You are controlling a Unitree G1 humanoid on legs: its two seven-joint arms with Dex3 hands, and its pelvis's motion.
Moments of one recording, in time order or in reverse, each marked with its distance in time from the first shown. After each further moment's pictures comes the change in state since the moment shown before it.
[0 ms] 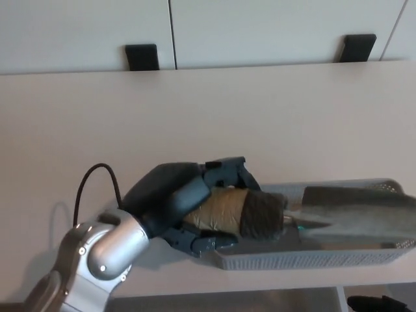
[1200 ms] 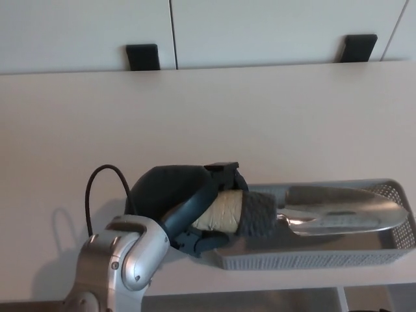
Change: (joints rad) left_arm 0.015 -0.099 -0.088 -0.146 0.391 0.375 -0.095; right_arm 0.018 -0.025 0.033 0.046 -0.025 -0.036 0.001
